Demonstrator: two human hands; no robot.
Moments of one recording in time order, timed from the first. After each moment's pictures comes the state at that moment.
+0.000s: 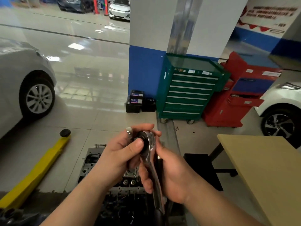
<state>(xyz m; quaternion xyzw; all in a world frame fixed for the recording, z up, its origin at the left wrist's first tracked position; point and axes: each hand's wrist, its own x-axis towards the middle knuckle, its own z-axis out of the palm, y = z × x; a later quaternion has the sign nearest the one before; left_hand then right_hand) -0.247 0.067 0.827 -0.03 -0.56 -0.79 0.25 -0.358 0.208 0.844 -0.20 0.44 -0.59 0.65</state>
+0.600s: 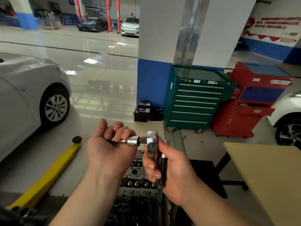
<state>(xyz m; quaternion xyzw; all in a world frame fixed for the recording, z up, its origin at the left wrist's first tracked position) -0.237 0.103 0.893 0.10 0.05 -0.92 0.36 -0.338 0.232 0.861 -0.25 0.41 -0.67 0.56</state>
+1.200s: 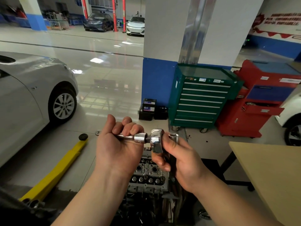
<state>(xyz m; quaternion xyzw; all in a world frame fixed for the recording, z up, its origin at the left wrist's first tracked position) -0.235 0.122 0.904 0.09 0.03 -0.92 0.37 -0.350 0.242 0.873 -0.42 0.44 -0.64 0.47</state>
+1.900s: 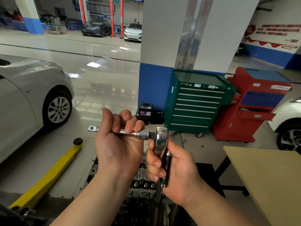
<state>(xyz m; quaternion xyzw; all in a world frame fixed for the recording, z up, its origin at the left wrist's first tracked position) -0.245 0.134 0.910 -0.01 -0.12 -0.88 0.46 -0.333 0.244 0.874 -0.27 0.32 -0.70 0.58</state>
